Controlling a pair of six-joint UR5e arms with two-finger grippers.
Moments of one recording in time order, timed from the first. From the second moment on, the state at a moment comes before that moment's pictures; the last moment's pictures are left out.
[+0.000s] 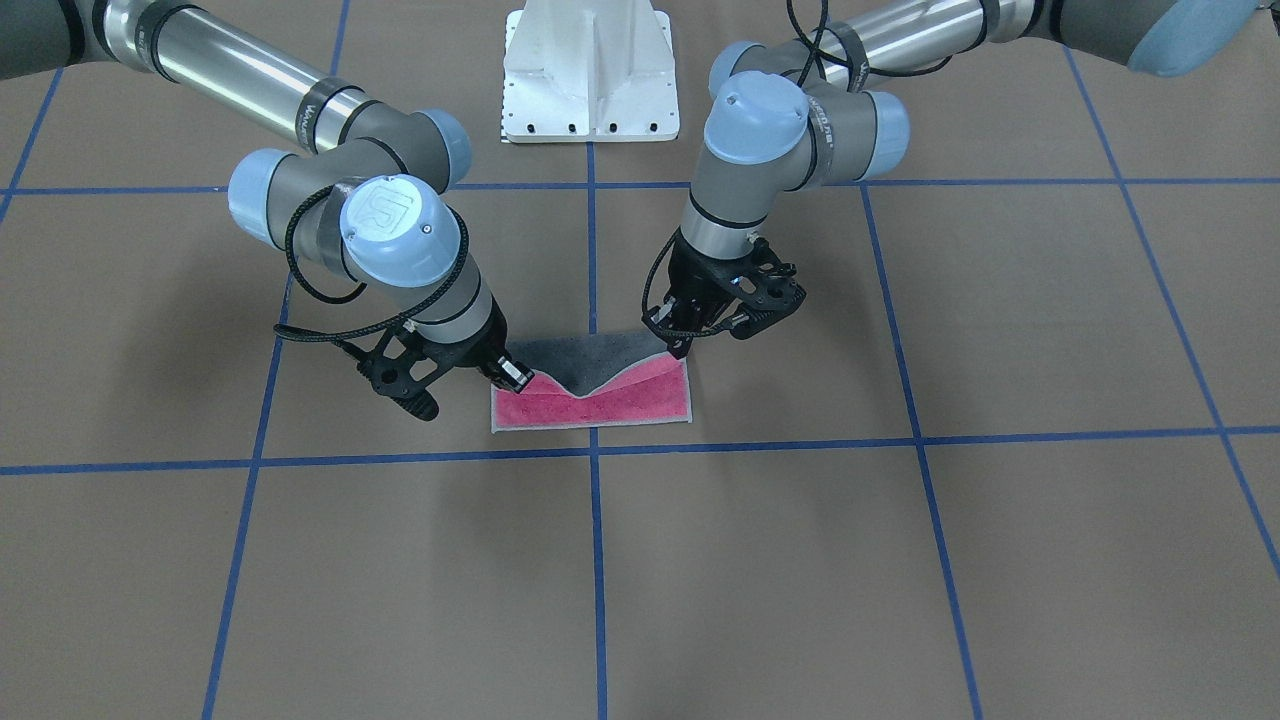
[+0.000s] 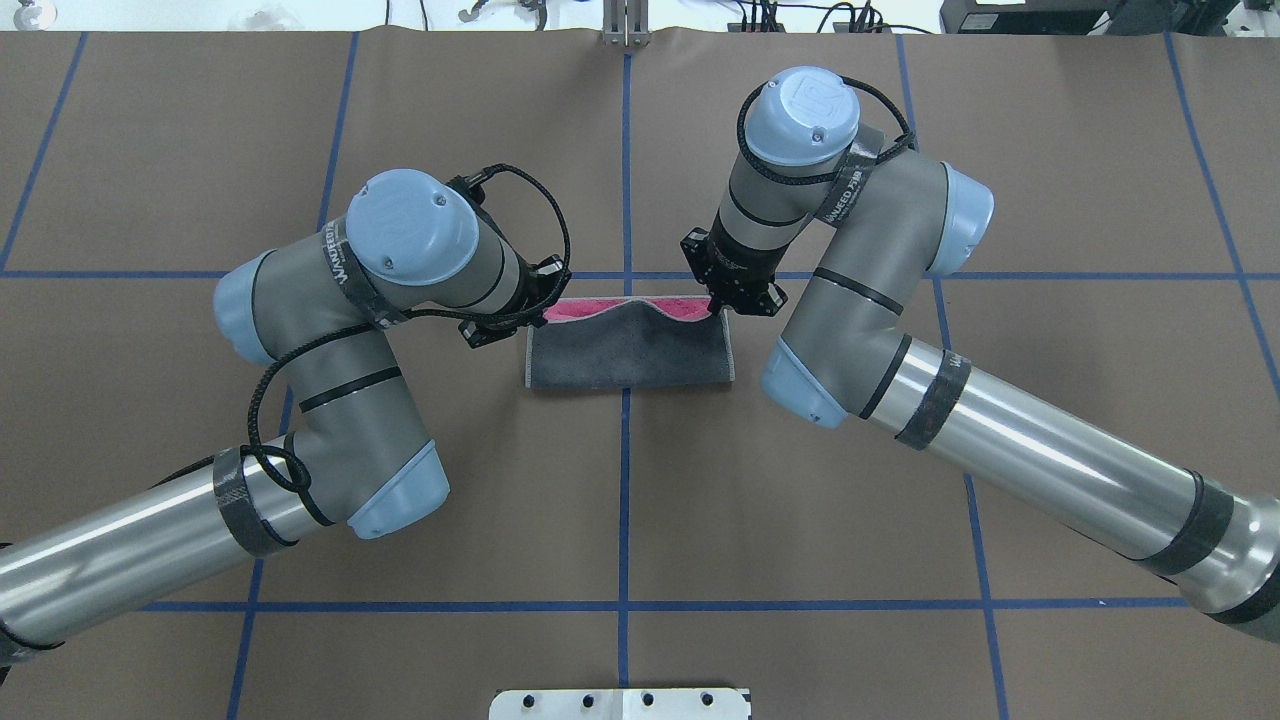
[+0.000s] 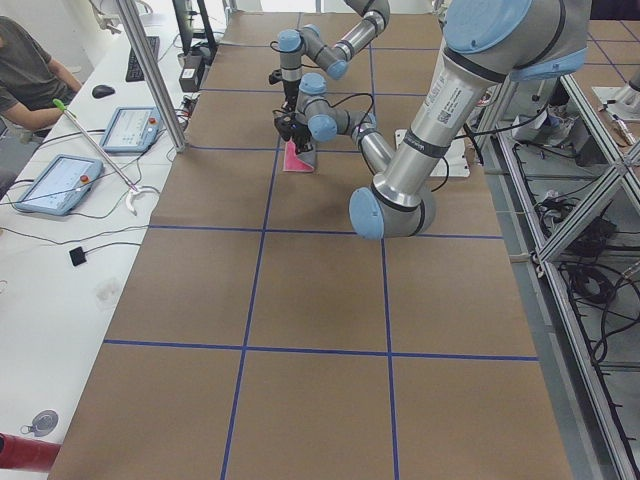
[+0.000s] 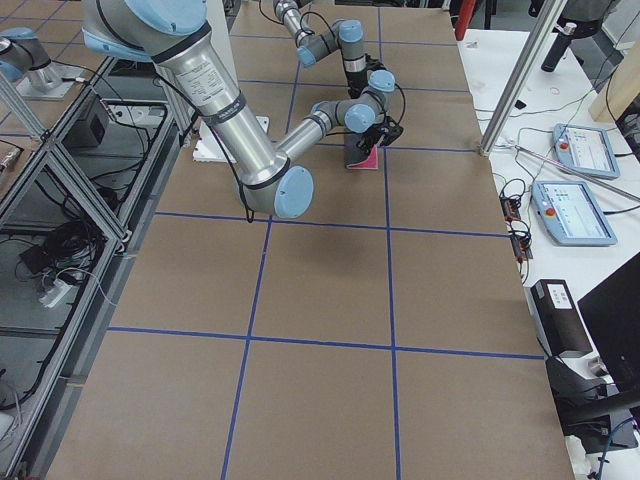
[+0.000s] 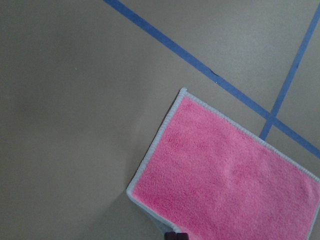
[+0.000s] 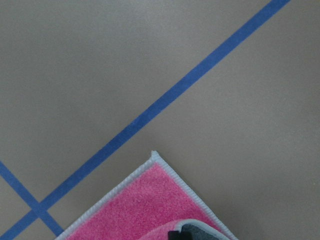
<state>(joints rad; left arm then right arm) -0.59 -2.25 -1.57 -1.84 -1.82 -1.81 0.70 -0.82 1.40 -1.42 2.11 1.79</state>
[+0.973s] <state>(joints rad) -0.61 -2.27 -1.50 -1.90 -1.82 -1.81 0.71 -0.80 1.34 -1.37 2.09 1.79</state>
